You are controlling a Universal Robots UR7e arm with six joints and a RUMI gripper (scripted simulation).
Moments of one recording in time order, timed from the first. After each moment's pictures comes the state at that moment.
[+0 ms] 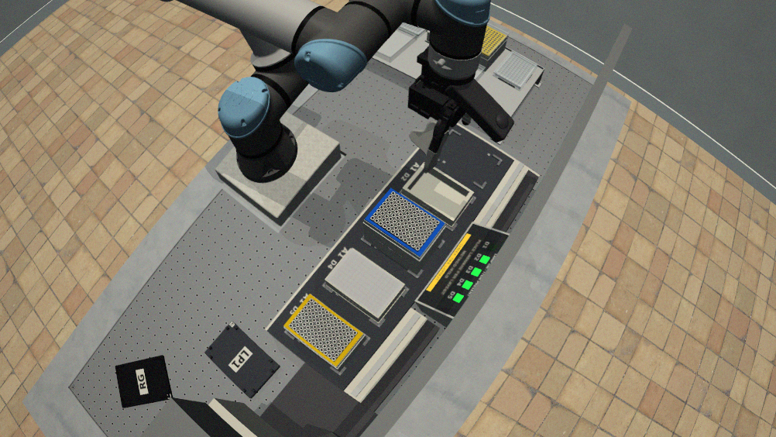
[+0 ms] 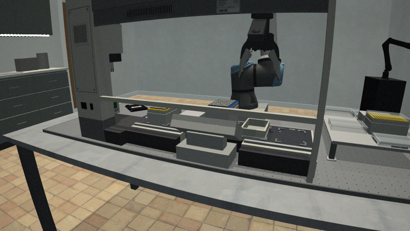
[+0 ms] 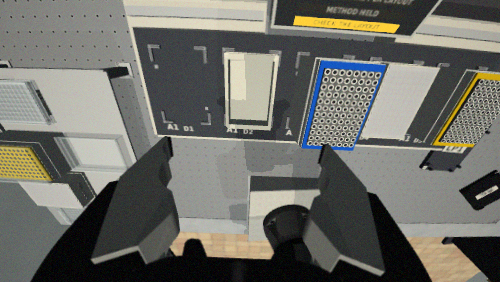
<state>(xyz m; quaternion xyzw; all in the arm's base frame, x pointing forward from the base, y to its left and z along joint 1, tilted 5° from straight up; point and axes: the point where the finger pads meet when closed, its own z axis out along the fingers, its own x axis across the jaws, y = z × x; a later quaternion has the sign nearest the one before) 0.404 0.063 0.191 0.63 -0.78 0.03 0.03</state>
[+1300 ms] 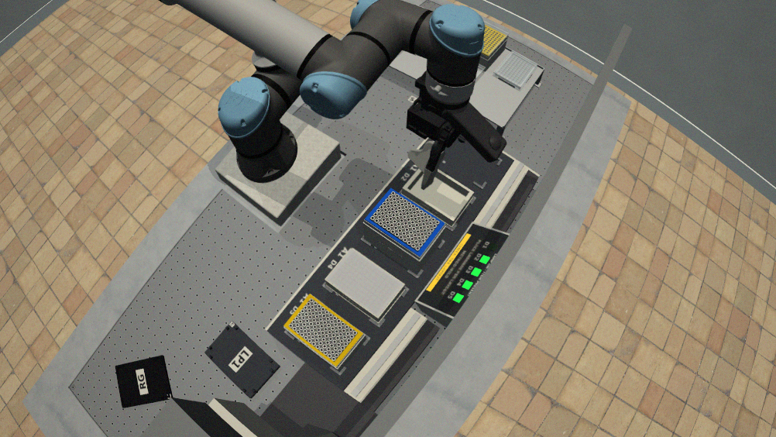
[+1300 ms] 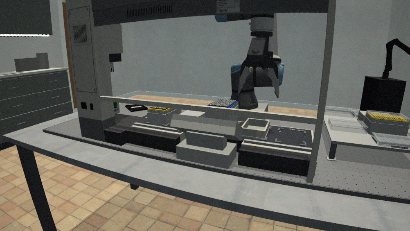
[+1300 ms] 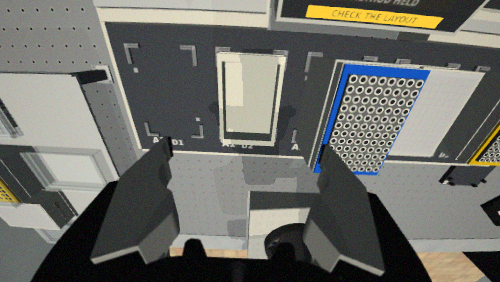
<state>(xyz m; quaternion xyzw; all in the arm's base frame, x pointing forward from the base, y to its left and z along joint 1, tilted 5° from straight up) 0.403 0.058 0.133 0.63 -0.78 0.03 0.03</state>
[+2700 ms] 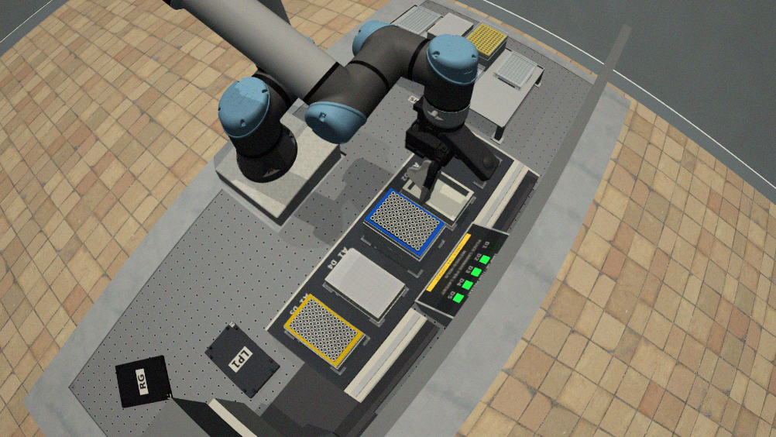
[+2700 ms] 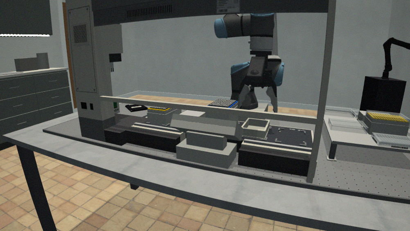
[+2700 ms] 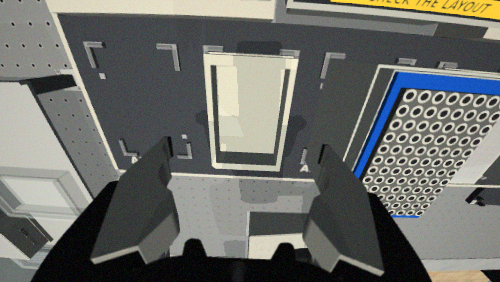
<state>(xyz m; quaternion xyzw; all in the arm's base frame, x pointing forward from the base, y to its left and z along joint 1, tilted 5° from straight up) 0.402 0.053 0.072 0.63 -0.78 0.03 0.03</state>
